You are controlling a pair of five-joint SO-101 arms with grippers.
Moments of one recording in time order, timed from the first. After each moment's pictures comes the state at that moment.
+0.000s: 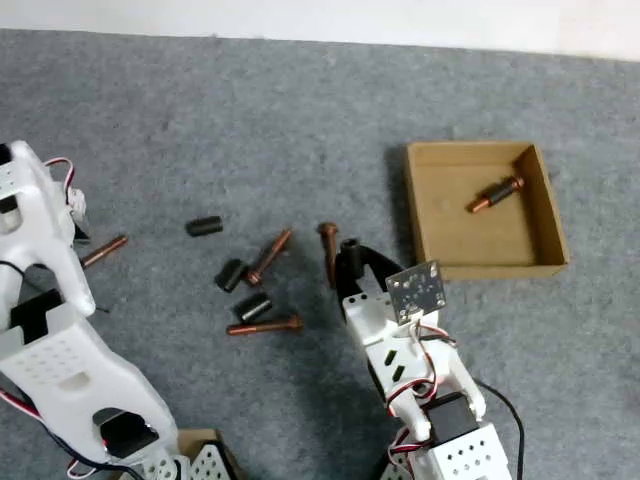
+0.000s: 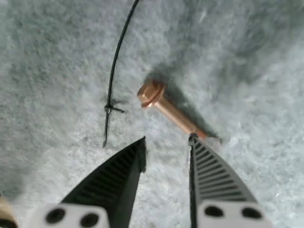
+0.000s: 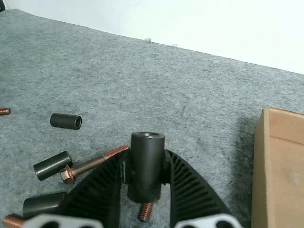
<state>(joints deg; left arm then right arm) -36.2 23.3 -11.5 85.9 63.2 -27.8 -100.0 96.0 26.3 3.7</state>
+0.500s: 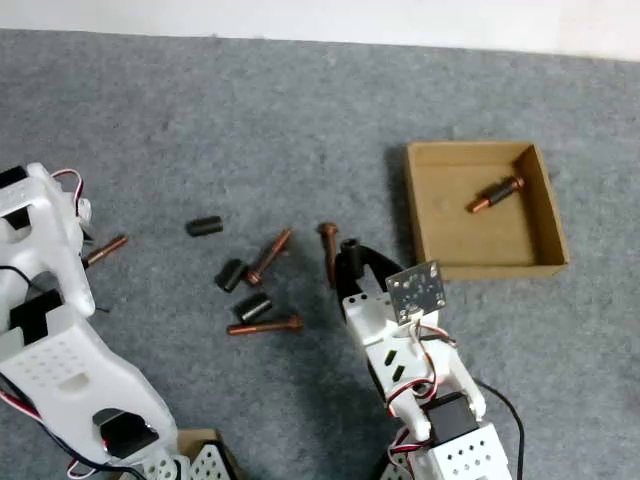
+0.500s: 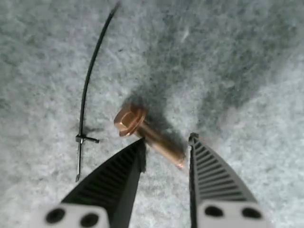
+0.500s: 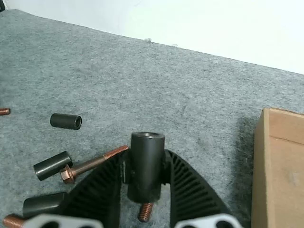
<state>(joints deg) -36.2 23.3 -0.4 69.8 63.2 -27.8 -100.0 96.0 26.3 3.7</state>
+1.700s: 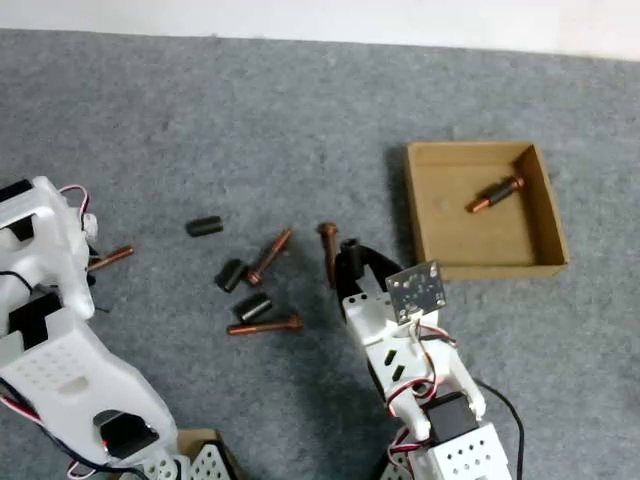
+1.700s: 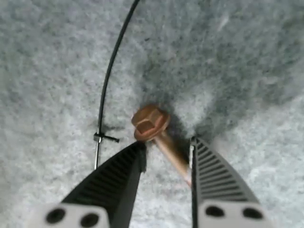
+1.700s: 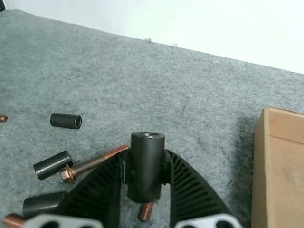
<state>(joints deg) -36.4 22.9 6.4 68.6 63.2 -27.8 -100.0 96.0 26.3 3.7</state>
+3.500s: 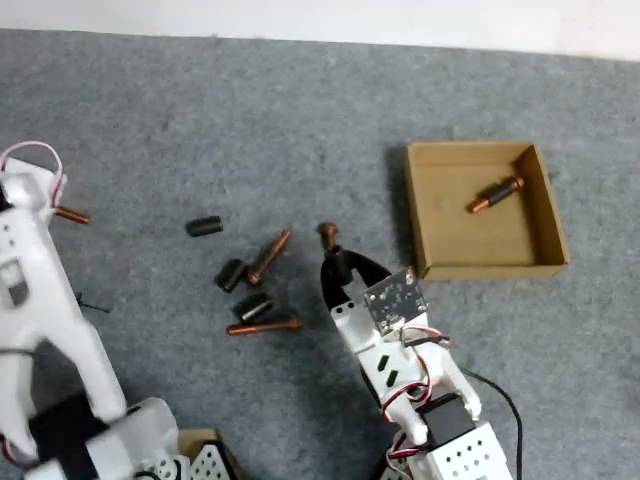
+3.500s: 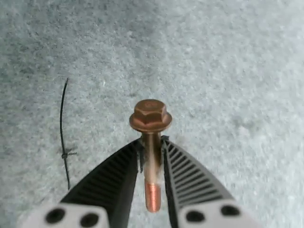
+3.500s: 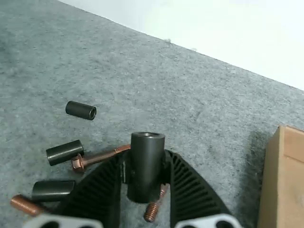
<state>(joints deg) -35.0 -15.5 13.8 63.0 48.7 -31.7 -100.0 96.0 26.3 9.6</state>
